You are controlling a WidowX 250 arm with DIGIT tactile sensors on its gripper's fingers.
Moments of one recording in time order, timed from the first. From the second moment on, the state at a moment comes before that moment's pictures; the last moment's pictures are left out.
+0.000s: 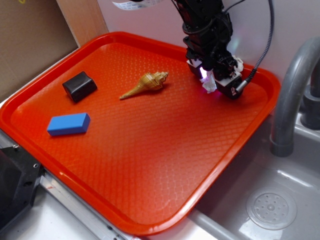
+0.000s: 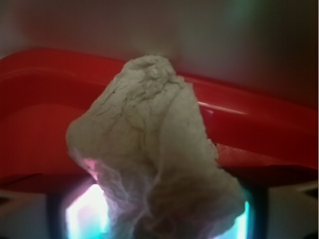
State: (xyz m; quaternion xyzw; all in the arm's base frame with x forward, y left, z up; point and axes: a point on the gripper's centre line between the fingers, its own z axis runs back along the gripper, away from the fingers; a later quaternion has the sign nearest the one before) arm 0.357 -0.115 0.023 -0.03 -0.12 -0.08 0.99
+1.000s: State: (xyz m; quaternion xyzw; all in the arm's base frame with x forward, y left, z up) arm 0.235 -0.098 0.153 0.04 -0.03 0.03 1.00
